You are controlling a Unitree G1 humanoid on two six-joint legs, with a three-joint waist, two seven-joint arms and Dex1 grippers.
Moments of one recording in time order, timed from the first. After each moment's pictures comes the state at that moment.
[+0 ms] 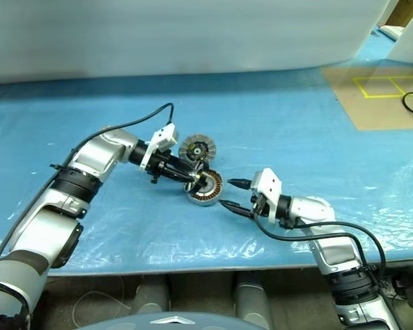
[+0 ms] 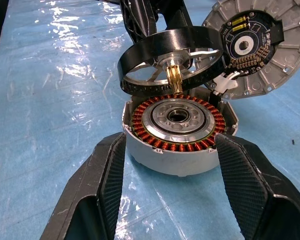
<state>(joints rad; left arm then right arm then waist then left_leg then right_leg) -0.91 0.48 -0.35 0.50 -0.18 0.44 -1.46 -0.14 -0.54 0.12 -0.17 0.30 0.19 0.96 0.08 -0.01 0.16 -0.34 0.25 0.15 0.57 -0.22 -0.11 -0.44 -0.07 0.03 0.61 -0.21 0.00</state>
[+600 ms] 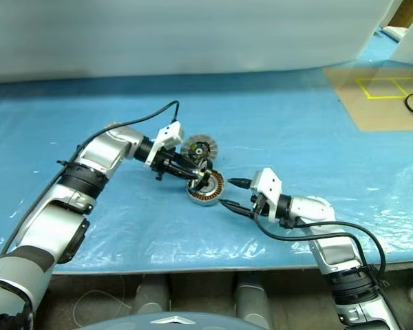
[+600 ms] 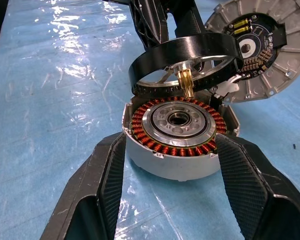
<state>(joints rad) -0.95 0.44 -0.35 0.55 -0.13 0.41 -1.46 -0.14 -0.54 0.12 -0.17 0.30 0.18 0.95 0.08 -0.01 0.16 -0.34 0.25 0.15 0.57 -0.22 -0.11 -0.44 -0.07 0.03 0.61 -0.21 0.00</state>
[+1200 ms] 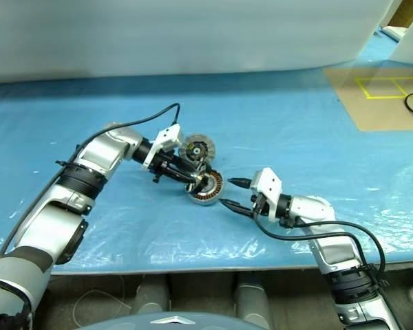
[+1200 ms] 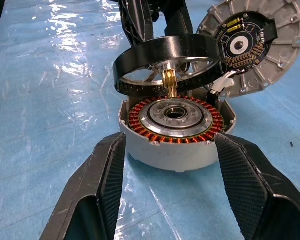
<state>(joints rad) -0.94 0.45 -0.36 0.54 -0.11 0.41 -1.50 -0.15 -0.54 0.12 -0.17 0.29 0.18 0.95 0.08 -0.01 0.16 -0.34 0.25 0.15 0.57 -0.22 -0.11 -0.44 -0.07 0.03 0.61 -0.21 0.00</state>
